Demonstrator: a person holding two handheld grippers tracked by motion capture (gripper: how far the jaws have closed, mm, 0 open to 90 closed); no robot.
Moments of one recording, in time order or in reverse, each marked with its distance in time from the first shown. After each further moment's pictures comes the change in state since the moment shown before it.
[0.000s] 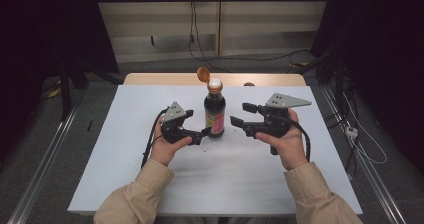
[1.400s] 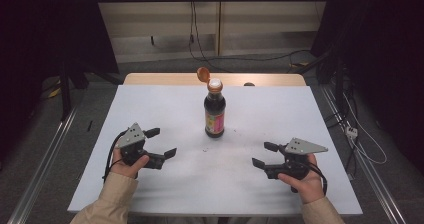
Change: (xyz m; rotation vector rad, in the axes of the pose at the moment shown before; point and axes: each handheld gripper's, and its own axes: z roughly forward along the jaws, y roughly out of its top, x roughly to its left) left arm 0.012 -0.045 -0.105 0.009 0.009 0.040; right arm -0.003 -0.115 -0.053 0.083 -0.040 0.009
